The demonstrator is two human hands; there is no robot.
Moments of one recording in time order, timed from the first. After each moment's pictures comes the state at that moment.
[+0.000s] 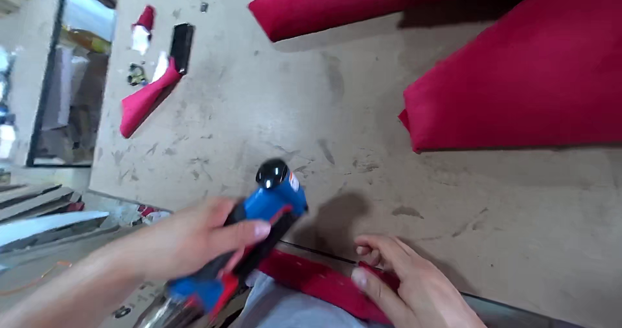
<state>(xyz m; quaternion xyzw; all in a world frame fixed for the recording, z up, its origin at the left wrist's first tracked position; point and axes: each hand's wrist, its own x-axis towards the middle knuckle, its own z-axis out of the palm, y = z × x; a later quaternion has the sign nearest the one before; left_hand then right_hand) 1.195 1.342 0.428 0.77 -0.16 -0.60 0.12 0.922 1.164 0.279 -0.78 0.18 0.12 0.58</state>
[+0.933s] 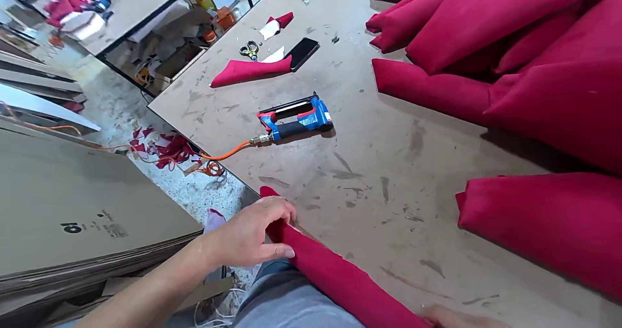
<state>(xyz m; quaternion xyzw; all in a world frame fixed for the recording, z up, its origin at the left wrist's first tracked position) 1.135 1.487 0.347 0.83 -0.42 -0.20 0.31 0.935 1.104 0.358 -0.87 -0.05 0.33 0.37</state>
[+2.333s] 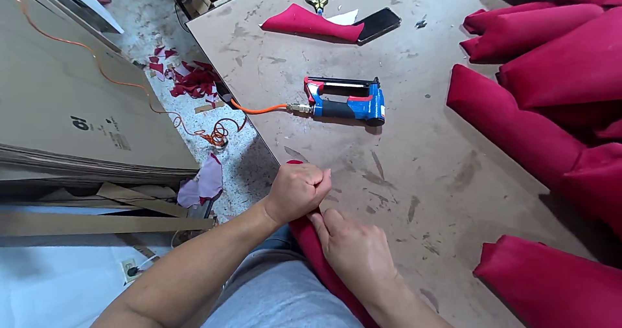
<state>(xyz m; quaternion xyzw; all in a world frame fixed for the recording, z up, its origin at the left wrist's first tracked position) 1.139 1.431 0.297 0.86 -0.21 0.21 0.42 1.068 1.274 0.316 -0.96 -0.19 -0.08 0.18</state>
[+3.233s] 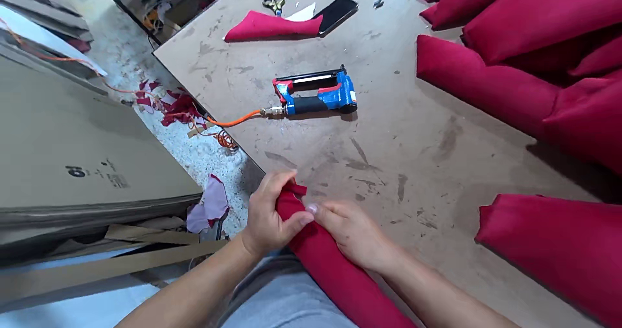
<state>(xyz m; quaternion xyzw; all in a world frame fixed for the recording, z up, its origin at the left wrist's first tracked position) 1.103 1.446 0.285 0.85 -0.21 0.17 0.45 1.092 1.233 0.313 -0.70 -0.04 0.34 0.62</state>
